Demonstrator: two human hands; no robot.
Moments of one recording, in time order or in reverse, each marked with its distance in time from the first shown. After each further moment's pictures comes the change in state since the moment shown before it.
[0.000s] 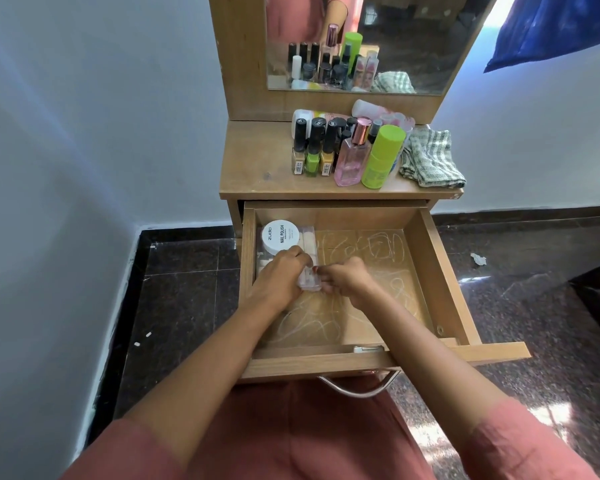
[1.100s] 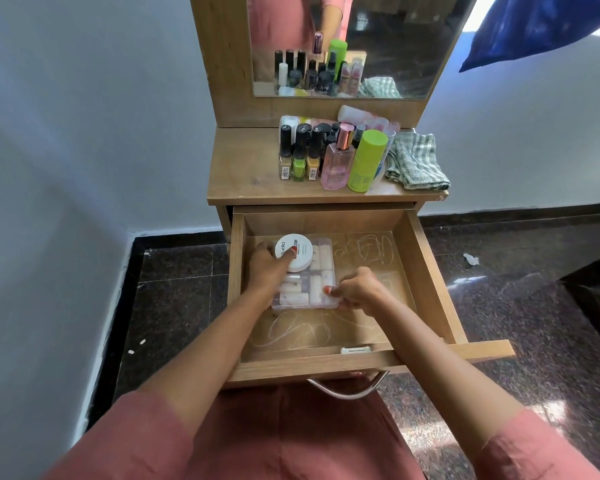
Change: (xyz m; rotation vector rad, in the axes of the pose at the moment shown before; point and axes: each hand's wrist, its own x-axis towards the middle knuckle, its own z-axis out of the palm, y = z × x) left_hand 0.026 0.005 0.009 -0.953 0.268 -0.614; right_hand -0.006 0.006 -0.034 -0.265 -0.005 0.104
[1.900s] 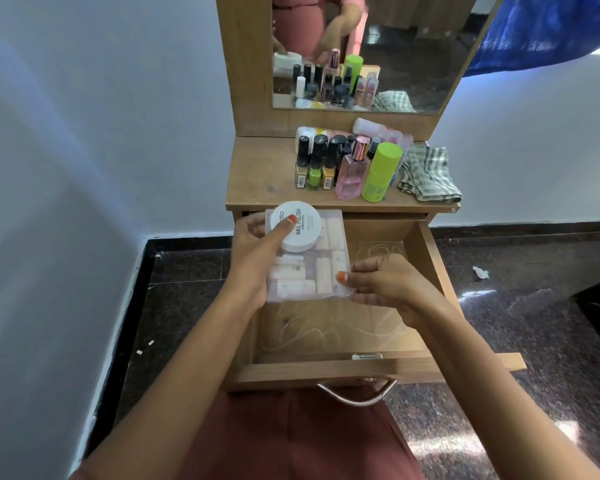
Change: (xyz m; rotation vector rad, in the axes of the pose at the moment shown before) left_hand -0.051 0.062 -0.050 -0.421 0.021 0.055; right_hand -0.102 -0.038 -0.032 0.232 -0.166 -0.225
